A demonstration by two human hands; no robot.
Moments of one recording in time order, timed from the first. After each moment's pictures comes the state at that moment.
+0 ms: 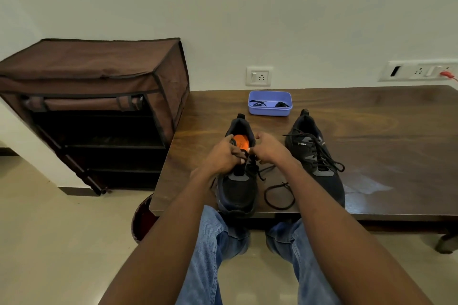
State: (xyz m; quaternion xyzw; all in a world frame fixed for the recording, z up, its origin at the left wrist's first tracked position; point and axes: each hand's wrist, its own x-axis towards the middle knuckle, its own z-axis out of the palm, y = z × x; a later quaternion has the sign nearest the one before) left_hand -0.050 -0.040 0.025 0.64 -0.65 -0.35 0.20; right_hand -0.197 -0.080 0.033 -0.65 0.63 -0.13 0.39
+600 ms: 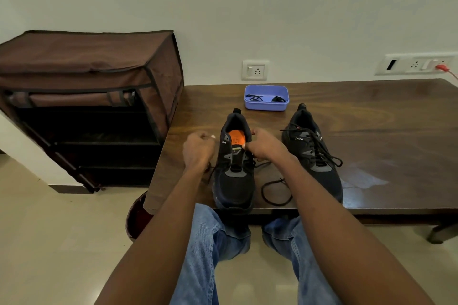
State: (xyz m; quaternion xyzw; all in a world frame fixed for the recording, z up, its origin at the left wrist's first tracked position) left_hand -0.029 -0.038 0.014 0.78 -0.43 -0.25 0.37; right_hand -0.197 -0.080 0.032 -0.67 0.63 -0.12 0.37
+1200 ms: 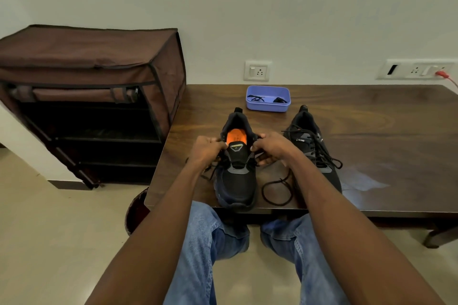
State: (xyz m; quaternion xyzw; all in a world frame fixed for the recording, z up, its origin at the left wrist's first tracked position) left_hand -0.024 -0.041 0.007 0.69 -0.43 -0.43 0.39; right_hand -0.218 -0.081 0.027 -0.56 0.59 -0.18 0.55
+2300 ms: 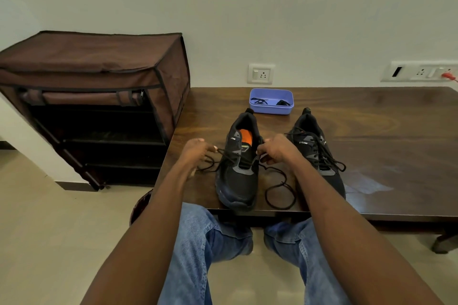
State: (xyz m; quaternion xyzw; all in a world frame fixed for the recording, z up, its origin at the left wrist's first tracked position) left_hand 0.004 -0.043 0.006 0.69 -0.35 -0.45 0.43; right_hand -0.218 -0.092 0.019 -0.59 0.64 -0.17 0.47
